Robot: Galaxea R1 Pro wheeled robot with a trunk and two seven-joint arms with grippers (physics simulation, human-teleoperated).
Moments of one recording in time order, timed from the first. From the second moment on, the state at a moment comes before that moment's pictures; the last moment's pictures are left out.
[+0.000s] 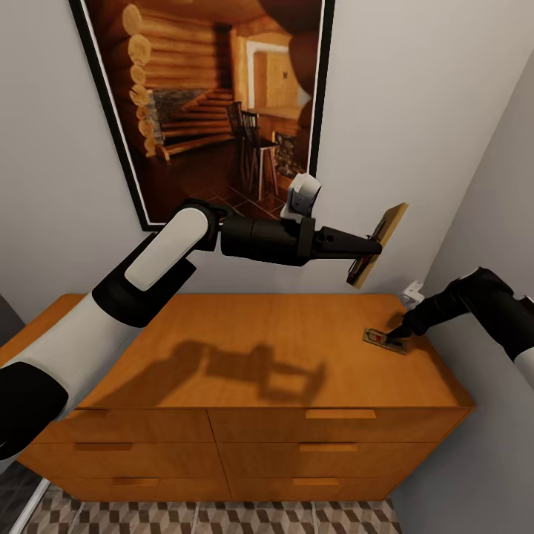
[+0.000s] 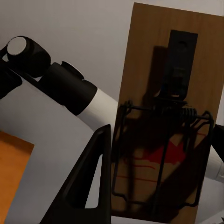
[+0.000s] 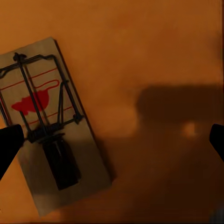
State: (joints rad) left arm -1.37 0.06 -0.75 -1.38 1.61 1.00 -0.23; right arm -1.14 -0.54 0.40 -0.85 0.35 0.71 1.22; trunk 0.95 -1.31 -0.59
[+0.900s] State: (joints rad) left arm -1.37 0.06 -0.75 -1.38 1.61 1.00 -0.23; right arm -1.11 -0.49 0.40 -0.98 0.36 0.69 1.24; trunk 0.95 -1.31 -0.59
